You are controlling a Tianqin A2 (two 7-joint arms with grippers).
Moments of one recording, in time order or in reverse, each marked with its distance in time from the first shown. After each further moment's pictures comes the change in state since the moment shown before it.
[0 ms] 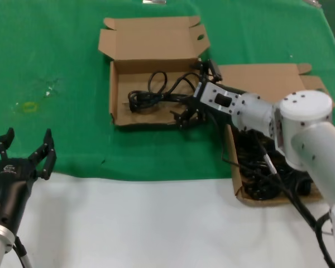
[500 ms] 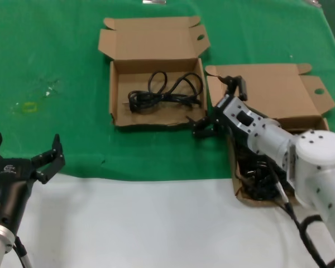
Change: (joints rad) left arm 0.000 0.000 0.000 0.000 0.000 0.000 0.000; right arm -0.269 0.059 0.062 0.316 0.043 0.131 0.203
